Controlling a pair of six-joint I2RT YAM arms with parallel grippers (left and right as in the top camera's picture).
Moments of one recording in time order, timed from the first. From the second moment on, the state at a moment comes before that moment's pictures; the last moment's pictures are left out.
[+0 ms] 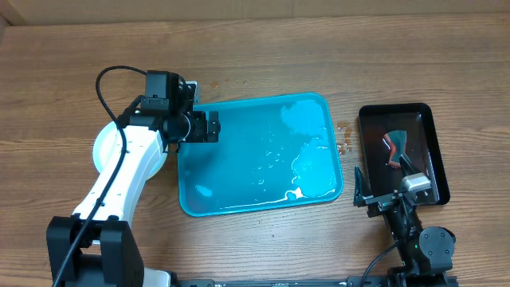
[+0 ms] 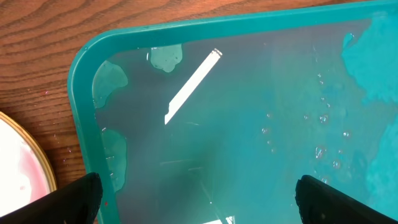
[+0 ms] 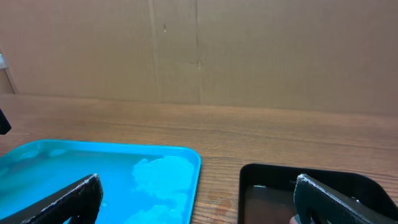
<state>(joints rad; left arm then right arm) -0.09 1.61 1.15 -0.68 0.20 -0.10 0.09 0.01 0.02 -0.02 -0.16 0.04</state>
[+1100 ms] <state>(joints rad) -0.07 0.91 0.97 -0.45 0.10 0.06 0.09 0.01 0.02 -0.02 -0.16 0.04</state>
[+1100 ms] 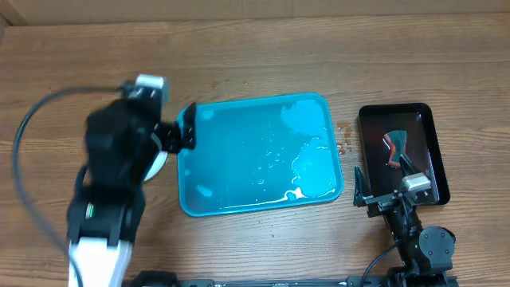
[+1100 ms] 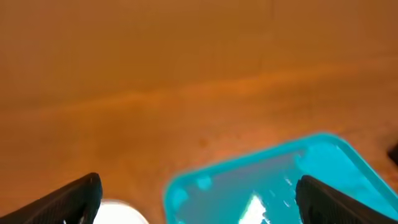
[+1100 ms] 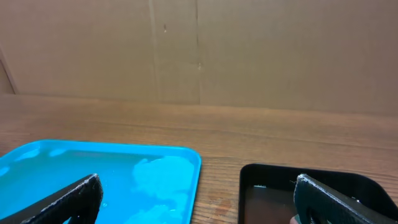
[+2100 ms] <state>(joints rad) 0.02 0.02 0.02 -0.08 0.19 0.29 0.09 0.01 0.02 -0.02 -0.16 0.04</state>
